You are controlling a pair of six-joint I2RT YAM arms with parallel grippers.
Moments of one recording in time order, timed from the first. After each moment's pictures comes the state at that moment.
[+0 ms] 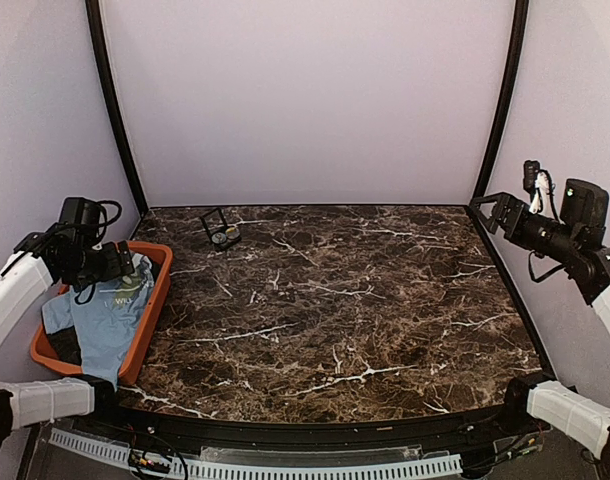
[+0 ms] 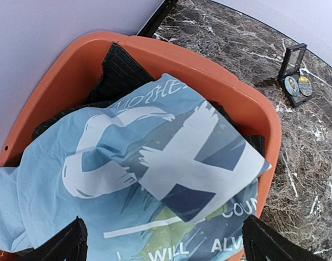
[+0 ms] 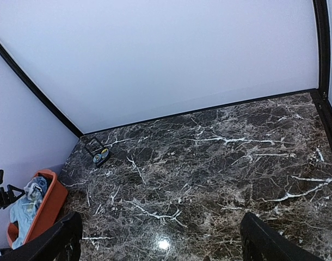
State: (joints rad) left arm -0.07 0.96 0.90 -0.84 -0.28 -0.44; right arm 0.08 0.74 0.90 -0.45 -0.38 0.41
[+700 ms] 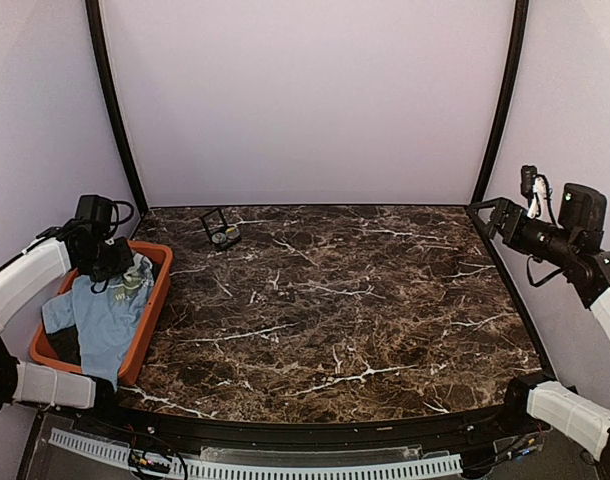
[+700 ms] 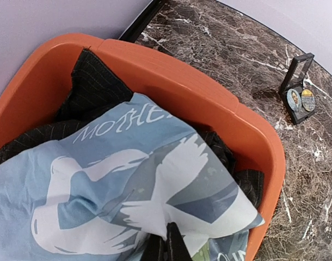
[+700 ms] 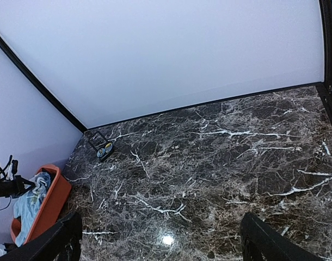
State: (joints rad) left arm -0.01 1.17 0.89 -0.64 -0.23 -0.45; right arm 0.08 0.73 0.88 -0.44 -0.41 0.41
